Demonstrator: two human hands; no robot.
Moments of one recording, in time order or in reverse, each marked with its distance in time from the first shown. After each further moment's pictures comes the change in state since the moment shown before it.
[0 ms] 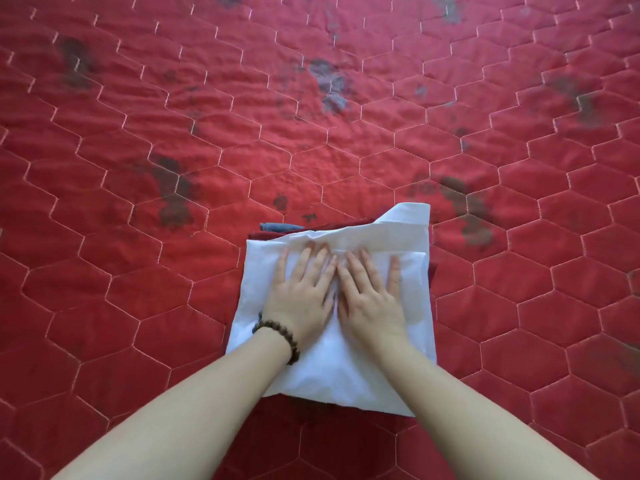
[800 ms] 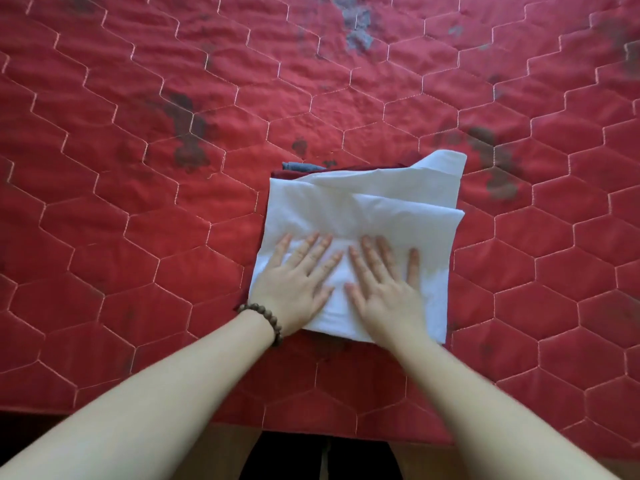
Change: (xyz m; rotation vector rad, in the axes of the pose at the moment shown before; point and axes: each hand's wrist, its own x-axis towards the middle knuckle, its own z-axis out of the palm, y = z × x) left_hand -0.075 -0.022 0.008 0.029 -0.142 0.137; right_hand -0.065 -0.015 0.013 -0.022 -0.306 0.024
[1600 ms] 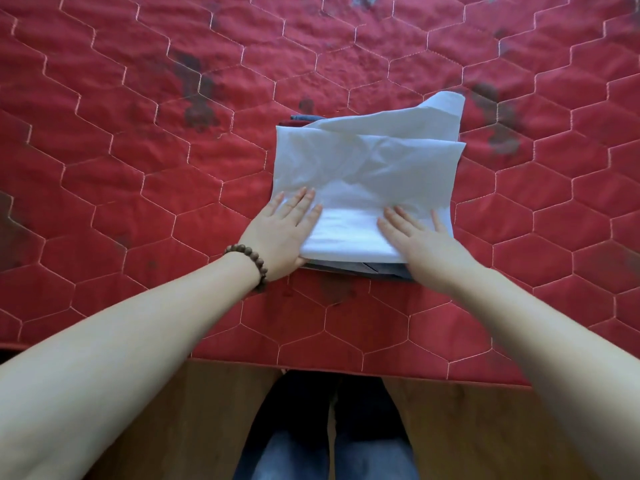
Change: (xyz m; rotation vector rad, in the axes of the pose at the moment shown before) left_hand -0.025 -0.027 0.000 0.156 -0.119 0.051; right_hand -0.022 0.043 -0.042 -0.125 -0.301 -0.192
